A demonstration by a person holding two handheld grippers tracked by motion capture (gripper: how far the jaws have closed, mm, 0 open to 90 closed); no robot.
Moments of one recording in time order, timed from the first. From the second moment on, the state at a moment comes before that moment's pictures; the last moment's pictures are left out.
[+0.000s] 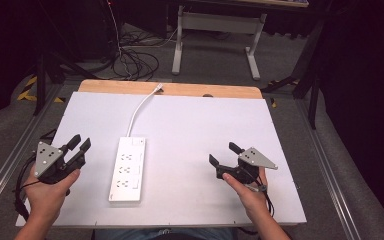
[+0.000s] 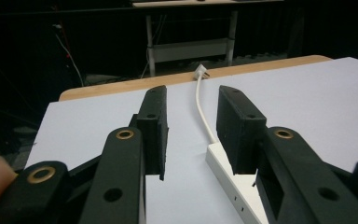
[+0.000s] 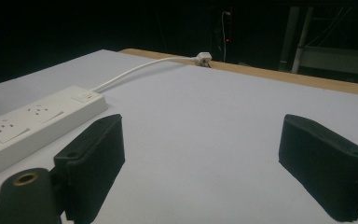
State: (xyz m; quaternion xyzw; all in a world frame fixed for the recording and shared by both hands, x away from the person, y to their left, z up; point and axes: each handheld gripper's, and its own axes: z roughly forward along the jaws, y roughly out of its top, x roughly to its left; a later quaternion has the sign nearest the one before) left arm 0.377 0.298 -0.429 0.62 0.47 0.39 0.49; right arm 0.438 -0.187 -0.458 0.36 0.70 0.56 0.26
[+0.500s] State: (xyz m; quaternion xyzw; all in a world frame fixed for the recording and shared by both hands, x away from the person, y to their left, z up) left arm 0.377 0.299 -0.429 0.60 0.50 0.41 0.47; right arm 0.438 -0.186 -0.458 0.36 0.70 0.56 0.26
